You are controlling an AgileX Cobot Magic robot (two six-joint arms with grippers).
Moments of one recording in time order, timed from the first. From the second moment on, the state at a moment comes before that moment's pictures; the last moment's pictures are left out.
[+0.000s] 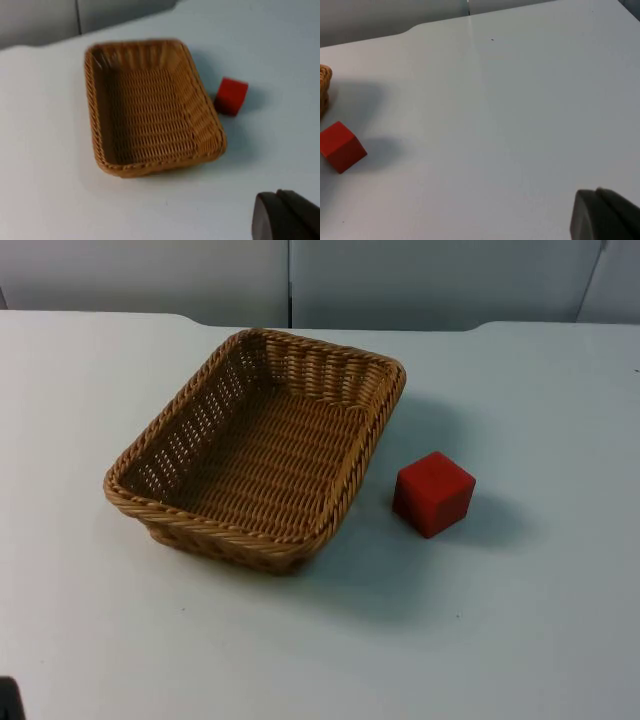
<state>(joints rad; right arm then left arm) -0.16 0.00 -0.51 -0.01 1.08 0.05 -0.42 0.64 -0.75 -0.24 0.84 0.19</state>
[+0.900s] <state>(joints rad) -0.16 0.00 -0.51 -0.01 1.08 0.05 -0.42 1.76 -1.15 -0.06 0.51 0.22</state>
